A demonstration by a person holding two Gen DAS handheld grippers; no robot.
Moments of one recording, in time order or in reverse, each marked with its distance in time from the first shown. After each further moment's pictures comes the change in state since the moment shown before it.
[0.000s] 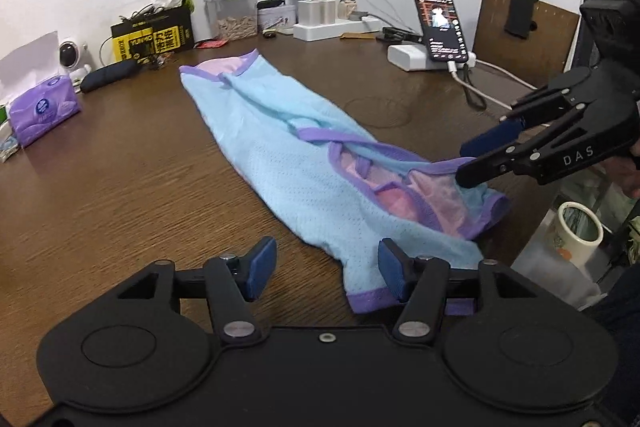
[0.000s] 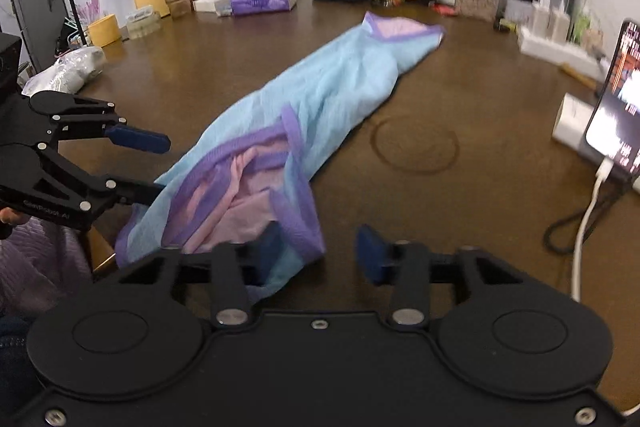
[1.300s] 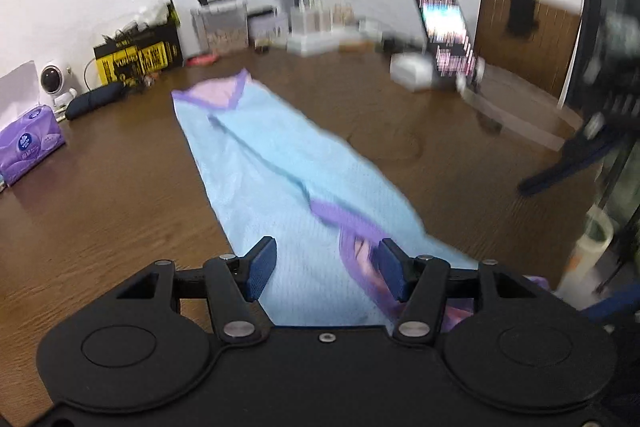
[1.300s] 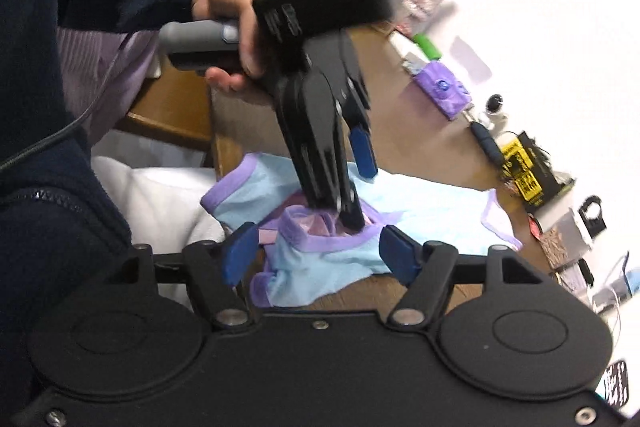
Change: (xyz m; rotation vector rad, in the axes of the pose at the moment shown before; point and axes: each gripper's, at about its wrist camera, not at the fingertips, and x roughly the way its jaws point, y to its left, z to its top) left arm 0.019 0.002 0.044 0.024 -0.068 -0.045; right arm -0.046 0.088 -0.033 -0.894 -0.145 0.055
